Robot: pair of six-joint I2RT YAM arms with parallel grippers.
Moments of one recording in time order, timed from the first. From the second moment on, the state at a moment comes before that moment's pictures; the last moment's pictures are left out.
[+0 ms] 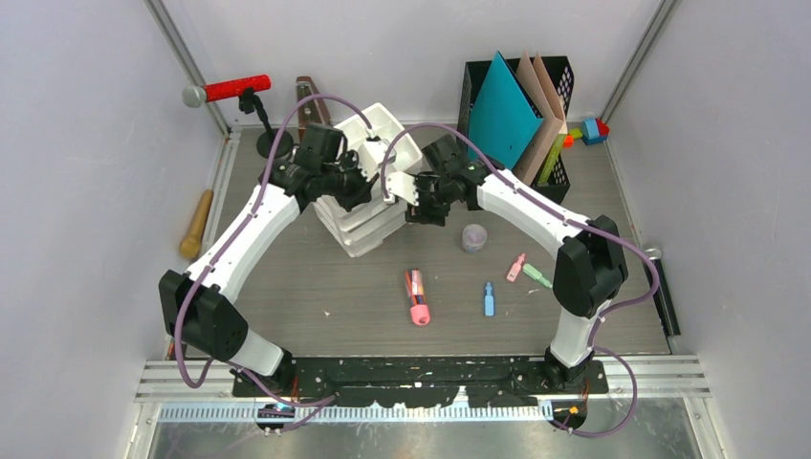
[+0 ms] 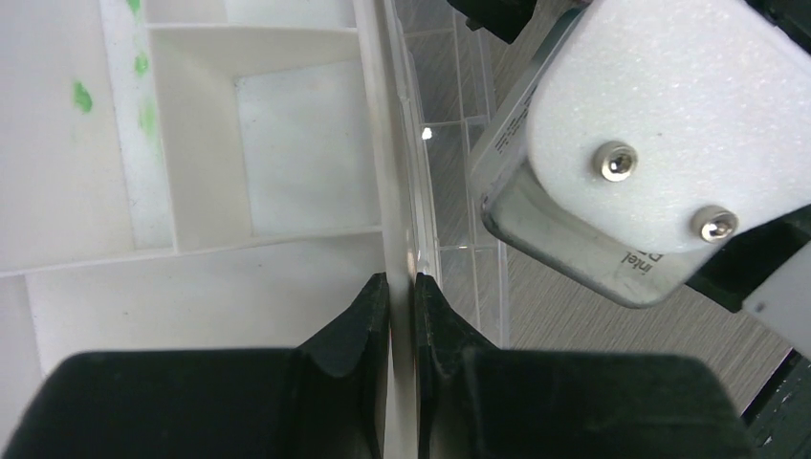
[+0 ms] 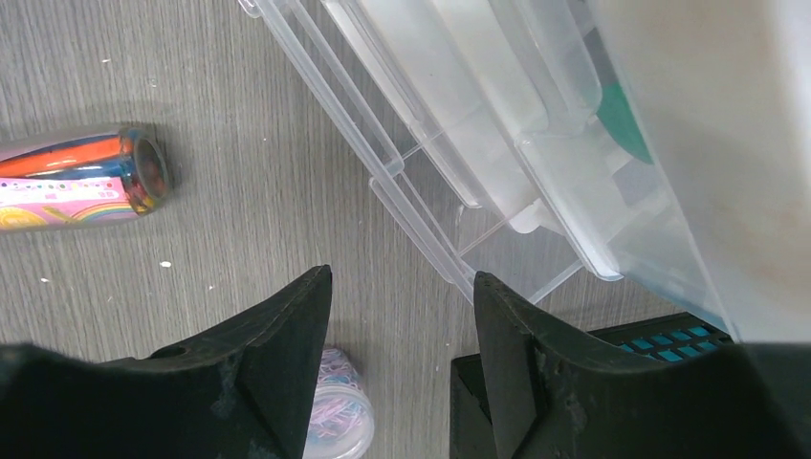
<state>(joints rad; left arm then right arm) -0.43 1.49 1.45 -0.75 0.35 0.51 0.64 1.81 1.57 -0.72 -0.31 -0.97</state>
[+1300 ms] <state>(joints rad) -0.37 1.54 1.53 -0.87 0.41 0.63 0.68 1.82 1.58 -0.81 -0.33 -1.14</state>
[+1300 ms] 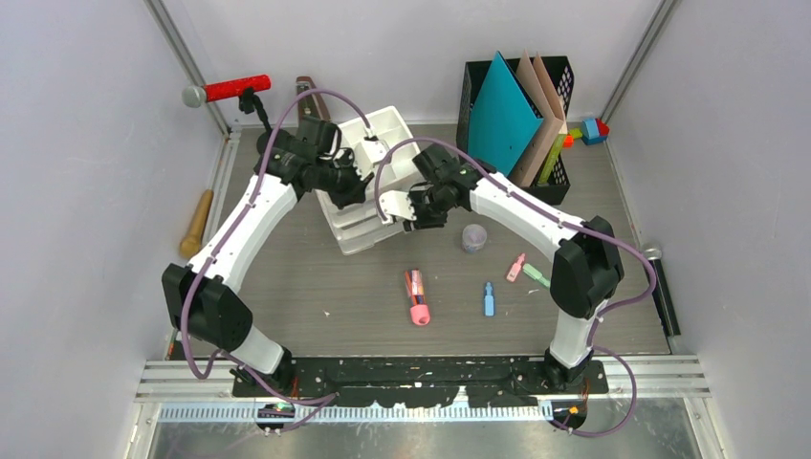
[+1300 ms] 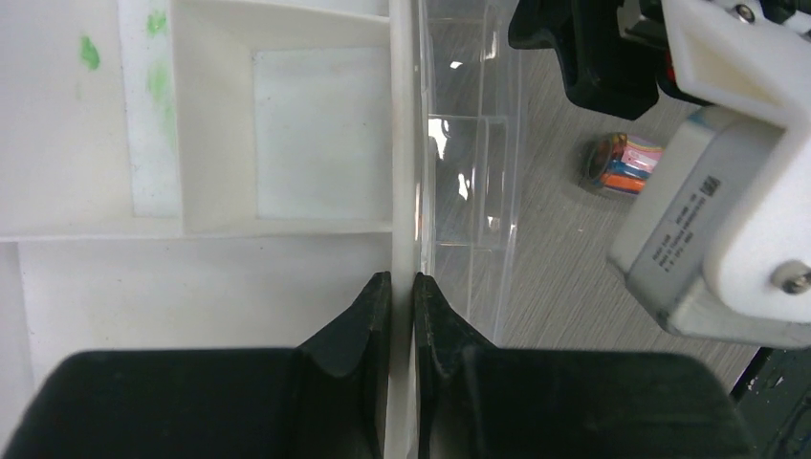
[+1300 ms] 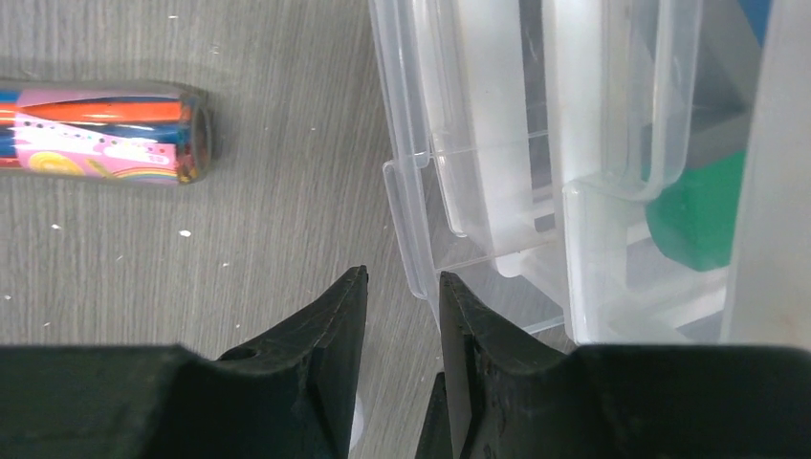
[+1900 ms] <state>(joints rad) -0.37 1.59 1.59 -0.92 0.38 0.68 0.78 1.82 1.66 -1.12 -0.36 -1.11</state>
